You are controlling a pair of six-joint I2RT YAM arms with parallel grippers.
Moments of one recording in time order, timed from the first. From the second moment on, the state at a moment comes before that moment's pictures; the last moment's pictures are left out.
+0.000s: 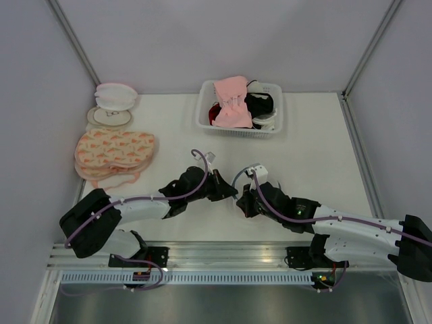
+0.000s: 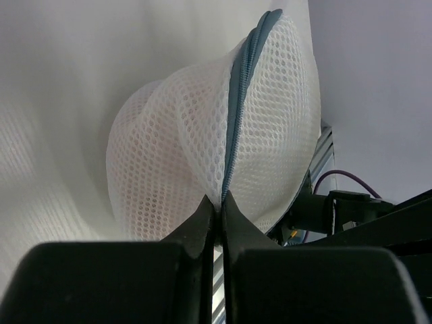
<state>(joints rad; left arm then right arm) -0.87 1.40 0.53 0.47 0.16 -0.99 1.10 1.01 0.56 -0.16 0.25 0.61</state>
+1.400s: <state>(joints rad) -0.61 1.64 1.03 0.28 0.41 -0.72 1.04 1.01 0.61 -0.37 0.44 0.73</state>
